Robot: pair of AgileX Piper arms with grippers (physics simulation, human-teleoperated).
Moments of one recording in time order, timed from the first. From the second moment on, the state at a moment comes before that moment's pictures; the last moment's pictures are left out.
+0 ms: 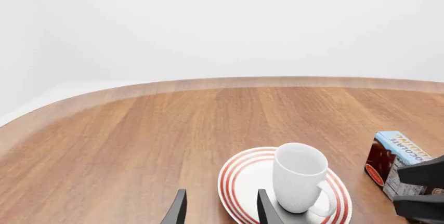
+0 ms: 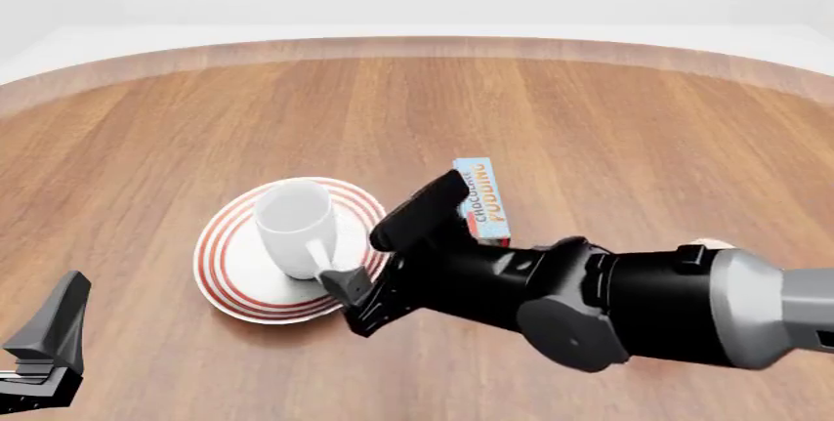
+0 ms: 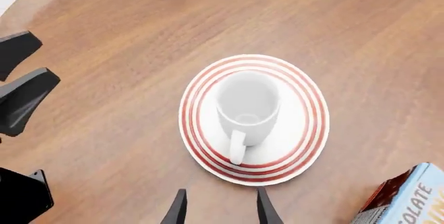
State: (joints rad) left arm 0.00 0.00 0.00 0.00 0.00; right arm 0.95 1.56 -0.79 -0.20 0.09
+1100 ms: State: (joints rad) left arm 0.00 0.00 0.00 0.00 0.00; right arm 0.93 1.21 -0.51 -0.25 0.08
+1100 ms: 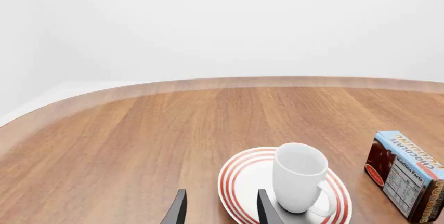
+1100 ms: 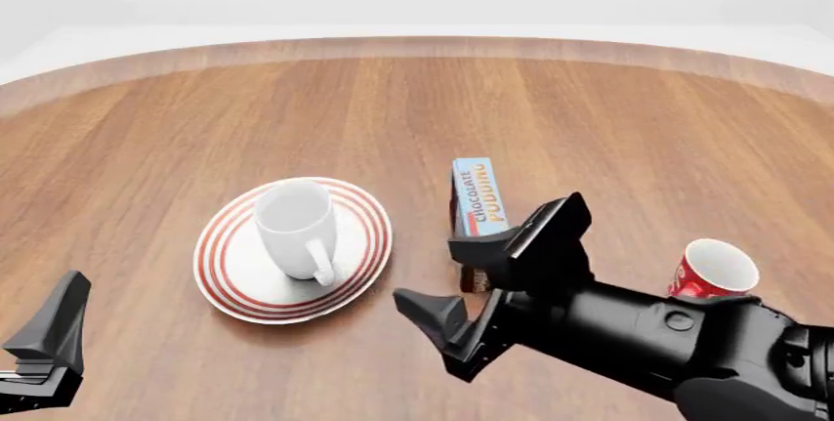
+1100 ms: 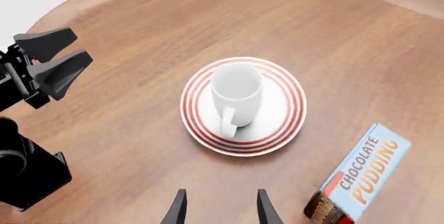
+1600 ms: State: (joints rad) left arm 0.00 0.00 0.00 0.00 0.00; right arm 0.89 1.04 -0.39 -0.22 0.10
